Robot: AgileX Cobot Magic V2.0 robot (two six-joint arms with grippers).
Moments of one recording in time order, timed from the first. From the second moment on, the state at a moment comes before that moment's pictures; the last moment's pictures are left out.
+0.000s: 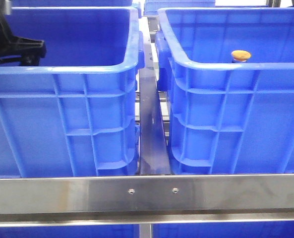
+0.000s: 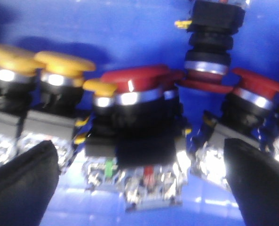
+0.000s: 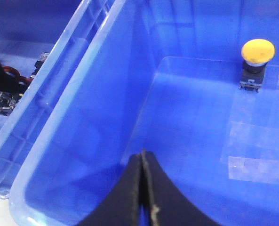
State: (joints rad) left arm -0.26 1.76 -1.33 0.27 0.84 -0.53; right arm 0.11 0.95 -0.71 0.88 0.44 -0.74
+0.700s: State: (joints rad) left arm -0.26 1.83 -1.34 0.26 0.79 -0.52; right arm 0.11 0.95 -0.71 0.88 0.44 -0.74
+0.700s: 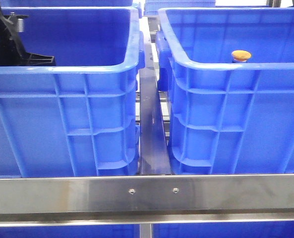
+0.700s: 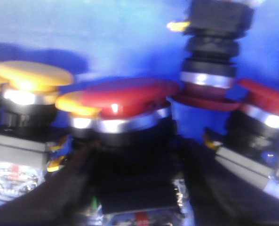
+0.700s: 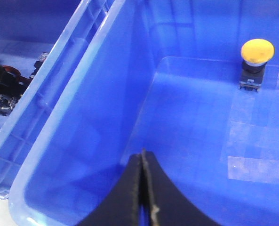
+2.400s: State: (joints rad) left arm -0.45 1.48 -1.20 -0.94 0.89 1.15; right arm 0.16 1.28 -1.06 1.13 0.87 -0.74
